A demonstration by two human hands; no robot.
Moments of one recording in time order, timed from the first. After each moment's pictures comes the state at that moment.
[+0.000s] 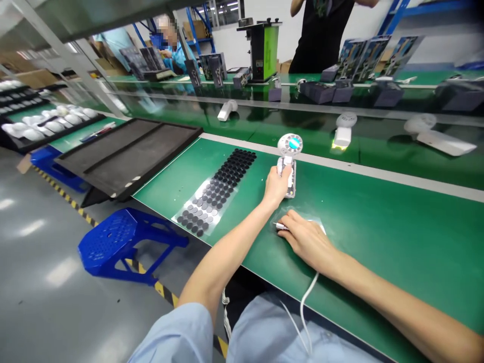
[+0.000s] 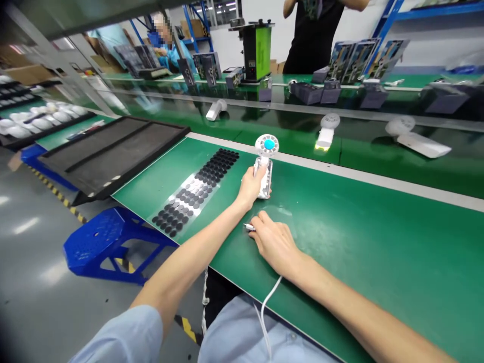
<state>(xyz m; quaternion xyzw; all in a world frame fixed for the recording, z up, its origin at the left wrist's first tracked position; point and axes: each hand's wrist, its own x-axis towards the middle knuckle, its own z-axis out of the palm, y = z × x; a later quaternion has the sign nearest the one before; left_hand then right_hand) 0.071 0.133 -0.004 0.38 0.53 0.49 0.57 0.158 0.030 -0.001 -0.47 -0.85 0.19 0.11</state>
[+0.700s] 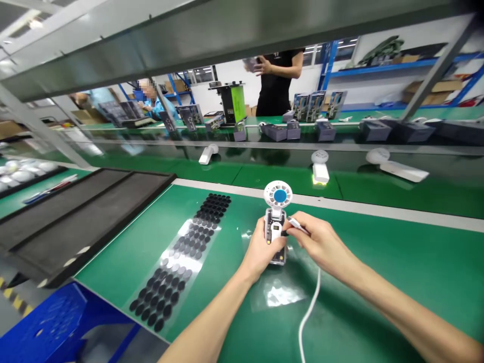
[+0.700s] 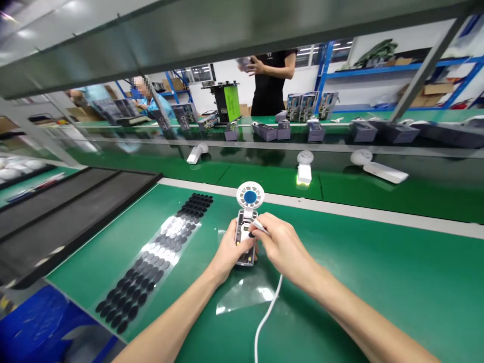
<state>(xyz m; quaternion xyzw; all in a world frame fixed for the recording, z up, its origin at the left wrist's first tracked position) 0.065 0.108 0.006 0.50 0.43 0.44 0.61 0.210 0.090 0.054 -0.47 -0.74 0.29 0.39</state>
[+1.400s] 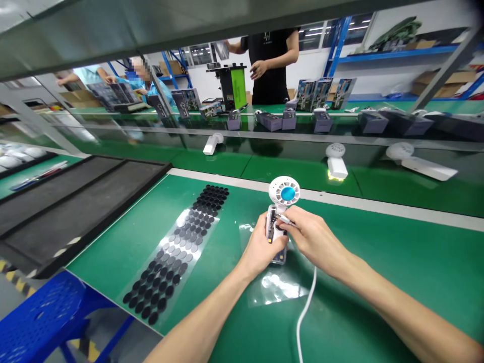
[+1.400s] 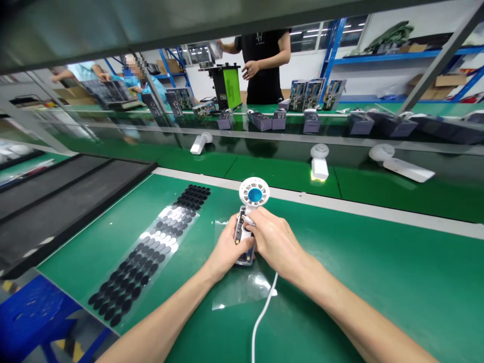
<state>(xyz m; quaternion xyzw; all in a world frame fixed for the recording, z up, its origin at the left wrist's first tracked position) 0.066 0.105 0.006 0.58 0.43 0.41 0.57 0.202 0.100 0.052 -0.47 -0.79 0.22 0.32</state>
